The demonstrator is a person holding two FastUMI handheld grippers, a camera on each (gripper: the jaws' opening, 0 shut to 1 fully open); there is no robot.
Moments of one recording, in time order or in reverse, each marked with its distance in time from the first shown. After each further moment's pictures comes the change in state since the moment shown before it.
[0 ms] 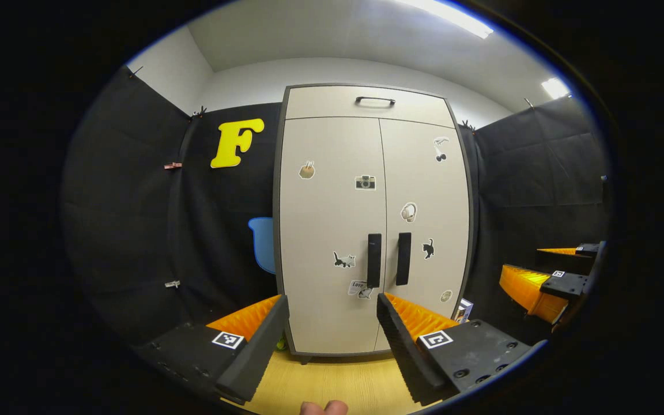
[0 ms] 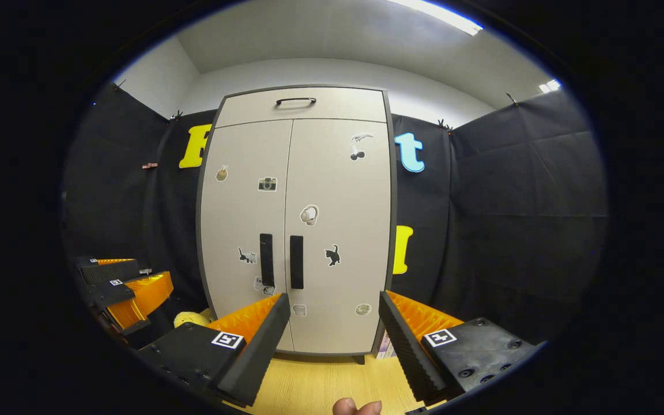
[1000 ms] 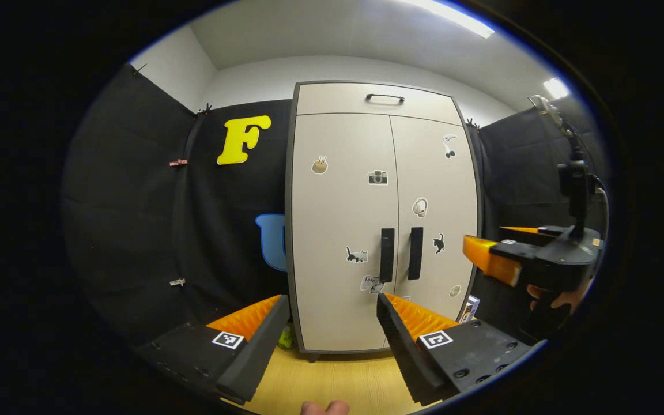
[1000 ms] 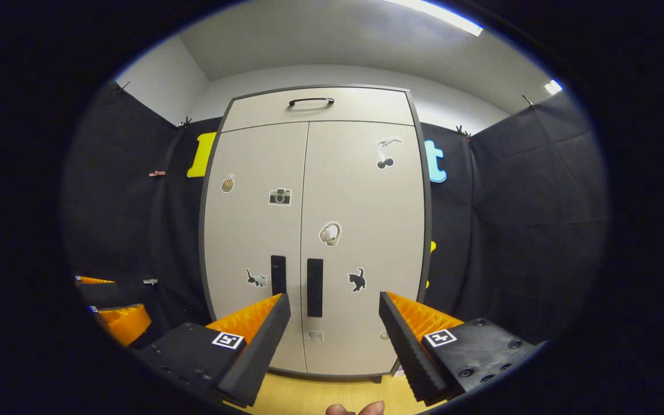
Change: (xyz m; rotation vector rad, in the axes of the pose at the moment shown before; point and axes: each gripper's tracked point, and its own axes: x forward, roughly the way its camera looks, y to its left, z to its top) left arm -0.002 0.028 -0.012 -0.002 0.018 0.013; right arm 0.094 0.043 0.015 0.000 -0.069 0.082
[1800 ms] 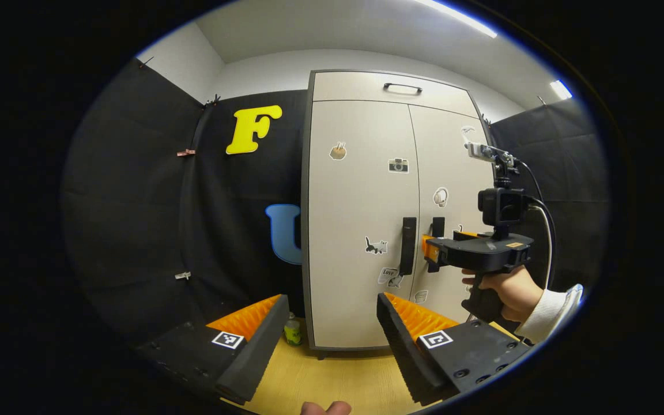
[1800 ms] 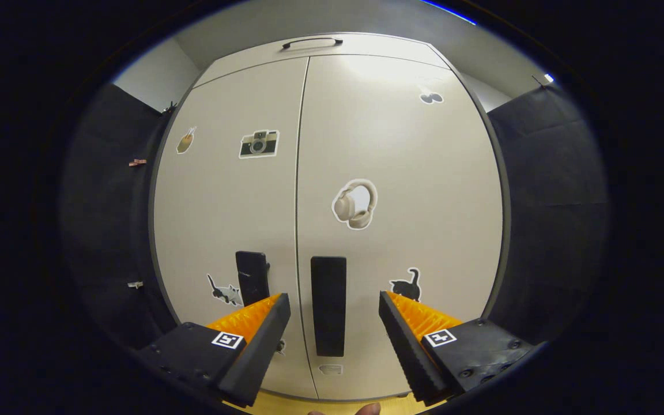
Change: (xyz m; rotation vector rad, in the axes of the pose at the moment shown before) left arm 0.019 0.027 -0.019 -0.014 0.029 0.039; right arm 0.151 0.029 -0.068 0.046 0.068 -0.004
